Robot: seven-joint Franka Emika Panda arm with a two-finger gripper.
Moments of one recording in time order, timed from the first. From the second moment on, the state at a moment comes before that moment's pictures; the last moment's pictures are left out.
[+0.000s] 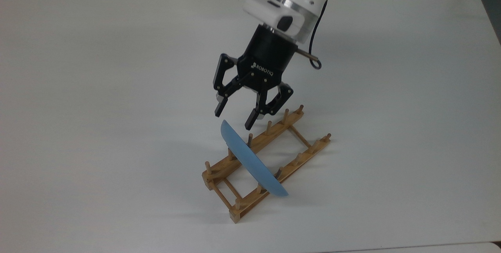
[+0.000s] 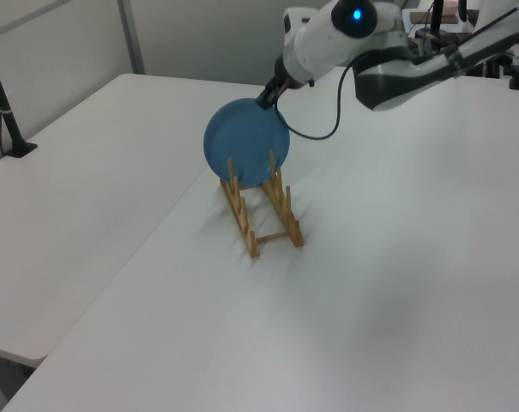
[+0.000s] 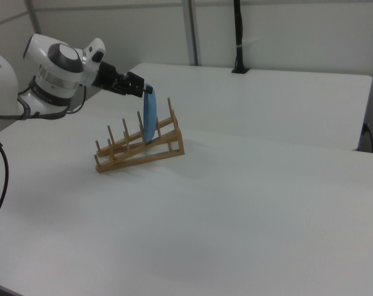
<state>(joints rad) 0.28 0.39 -0.04 -1.52 -0.99 2.37 0.85</state>
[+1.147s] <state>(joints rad) 0.28 0.42 -0.04 -1.51 -1.03 2.37 0.85</state>
